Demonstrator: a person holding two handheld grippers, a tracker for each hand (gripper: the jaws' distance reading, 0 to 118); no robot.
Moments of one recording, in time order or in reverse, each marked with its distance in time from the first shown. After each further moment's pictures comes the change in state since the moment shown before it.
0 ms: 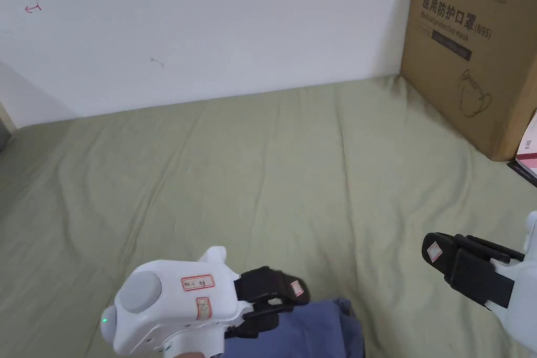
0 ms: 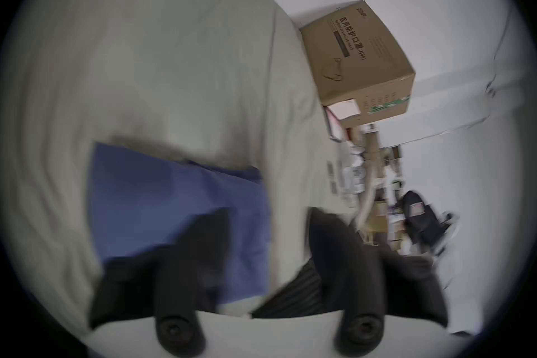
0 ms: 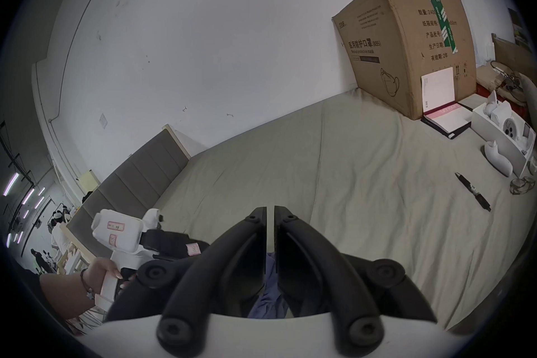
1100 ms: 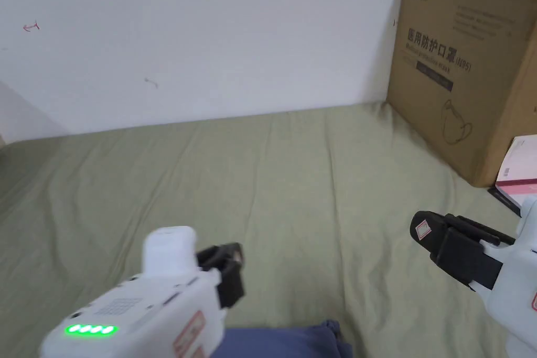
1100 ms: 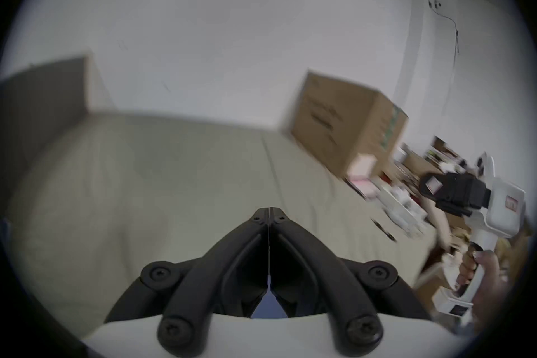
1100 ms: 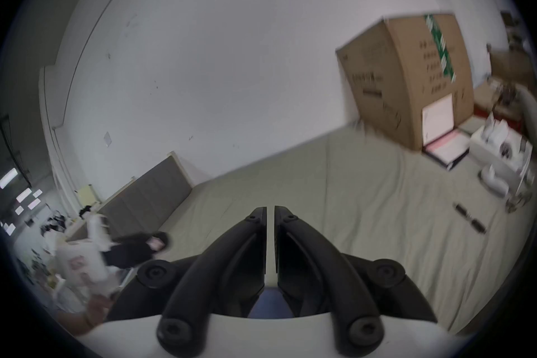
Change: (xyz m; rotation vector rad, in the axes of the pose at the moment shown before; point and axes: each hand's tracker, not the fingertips) left arm 0.086 -0.056 0.096 0.705 0.229 -0.557; right arm -0.033 0.032 0.019 0.191 -0.001 0.024
